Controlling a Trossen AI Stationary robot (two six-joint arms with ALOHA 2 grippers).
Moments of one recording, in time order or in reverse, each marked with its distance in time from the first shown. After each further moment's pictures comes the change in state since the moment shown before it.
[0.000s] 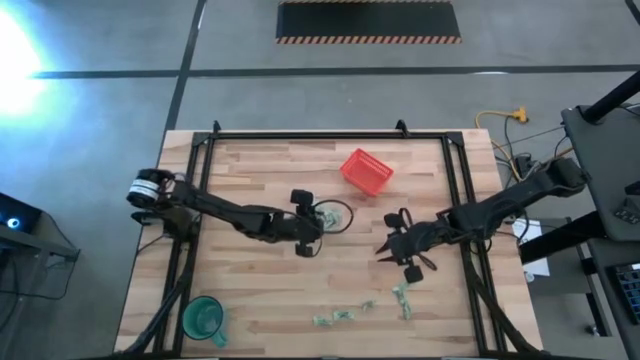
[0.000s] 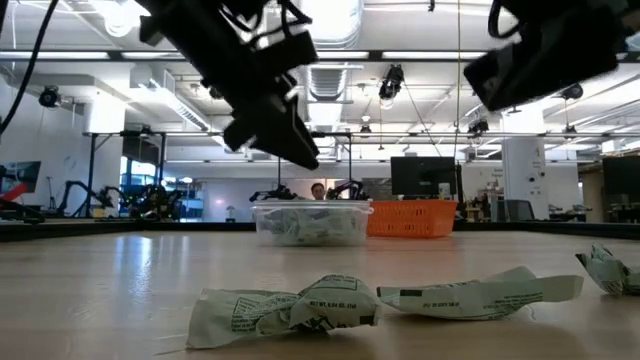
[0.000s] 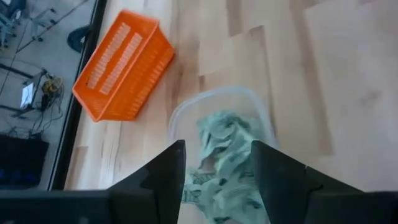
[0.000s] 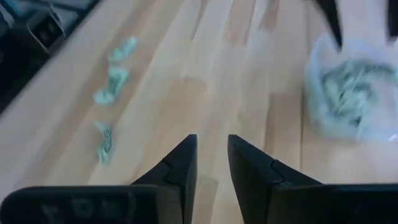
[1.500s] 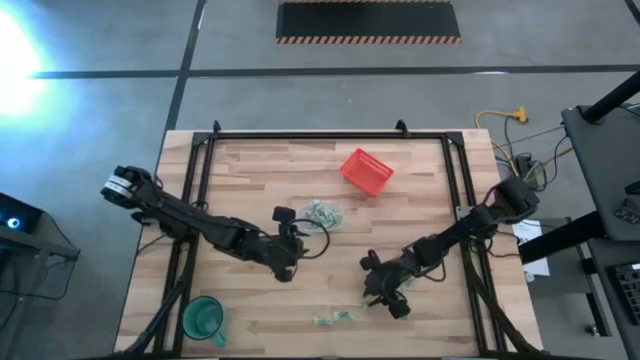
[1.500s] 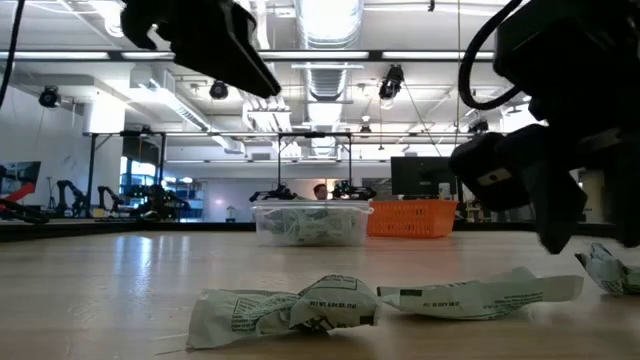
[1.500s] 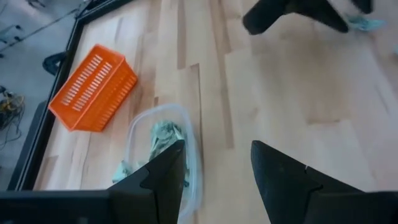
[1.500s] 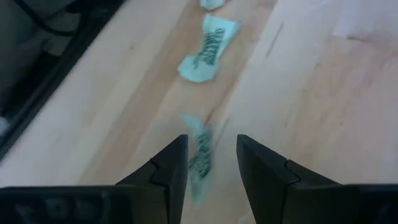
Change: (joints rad) left arm -0.211 -0.199 -0.008 -0.182 -0.001 -0.191; right arm 0.121 0.581 0.091 0.399 -0.229 0.108
